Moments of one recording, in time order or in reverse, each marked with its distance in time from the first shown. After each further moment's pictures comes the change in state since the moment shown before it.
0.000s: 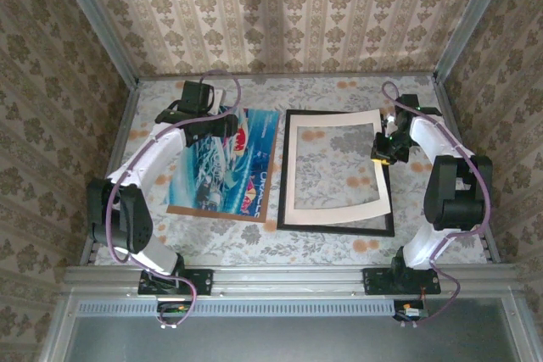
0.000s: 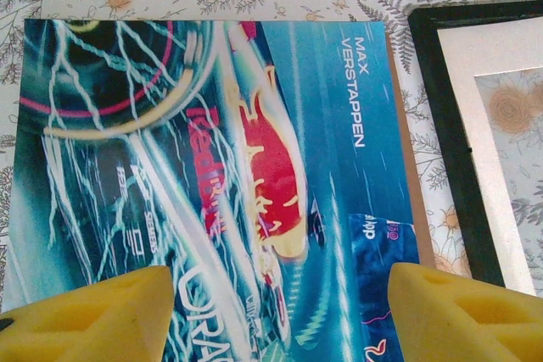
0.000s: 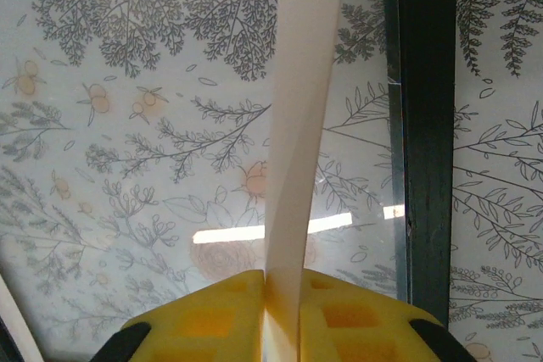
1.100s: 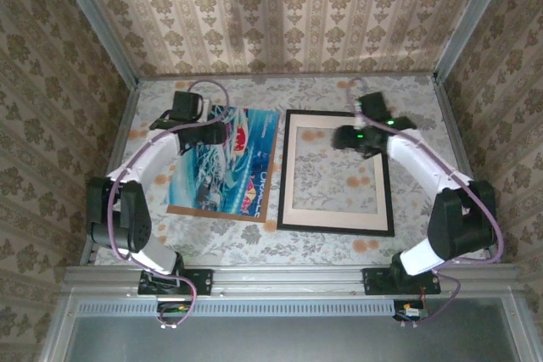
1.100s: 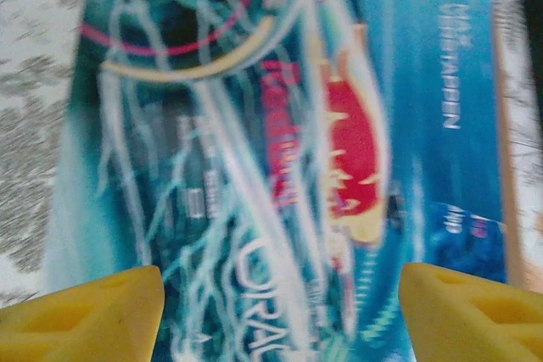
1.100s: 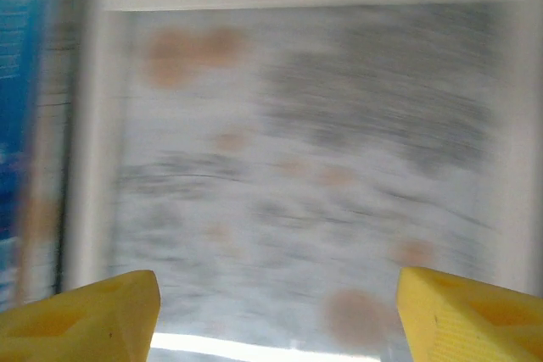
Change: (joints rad) left arm 0.128 -0.003 -0.132 0.071 -0.023 -0.029; right arm 0.401 -0.196 -0.069 0.320 0.168 0.141
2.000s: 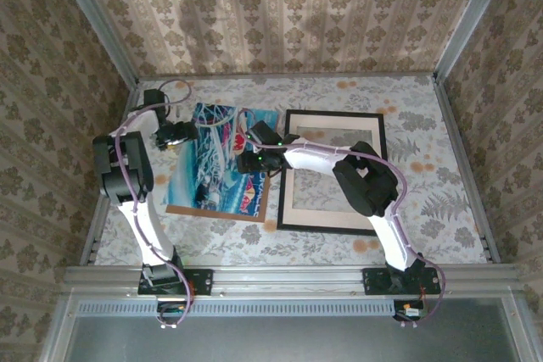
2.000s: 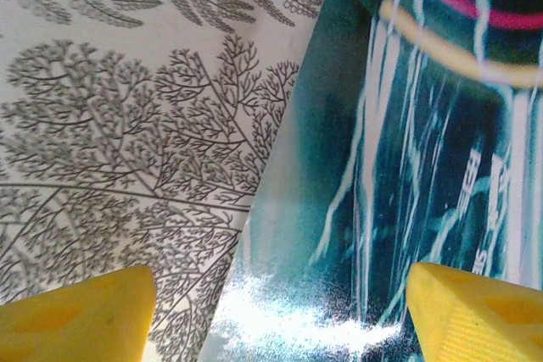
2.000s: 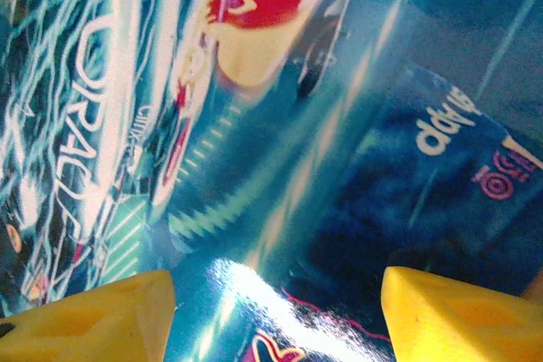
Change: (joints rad) left arm 0.285 0.467 0.298 -0.148 0.159 0.025; right arm 0.458 0.671 0.408 0.273 -0.040 0.224
